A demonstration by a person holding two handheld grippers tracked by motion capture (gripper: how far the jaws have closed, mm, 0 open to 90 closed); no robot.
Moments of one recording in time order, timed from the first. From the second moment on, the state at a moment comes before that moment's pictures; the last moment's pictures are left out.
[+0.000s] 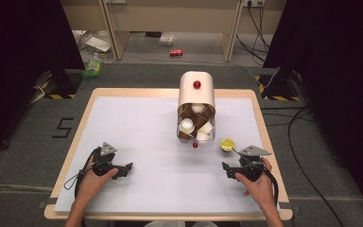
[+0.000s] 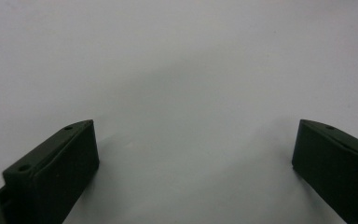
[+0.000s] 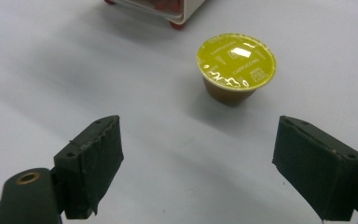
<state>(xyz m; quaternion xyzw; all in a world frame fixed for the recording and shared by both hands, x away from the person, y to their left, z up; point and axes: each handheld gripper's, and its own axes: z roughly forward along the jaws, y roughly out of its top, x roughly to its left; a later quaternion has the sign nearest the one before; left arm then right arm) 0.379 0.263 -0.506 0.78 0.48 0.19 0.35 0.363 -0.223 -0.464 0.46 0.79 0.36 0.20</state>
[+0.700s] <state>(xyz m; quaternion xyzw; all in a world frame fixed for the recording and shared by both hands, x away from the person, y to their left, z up) 0.379 0.263 -0.506 0.78 0.48 0.19 0.35 0.346 -0.237 -0.477 0.46 0.79 0.34 0.20</state>
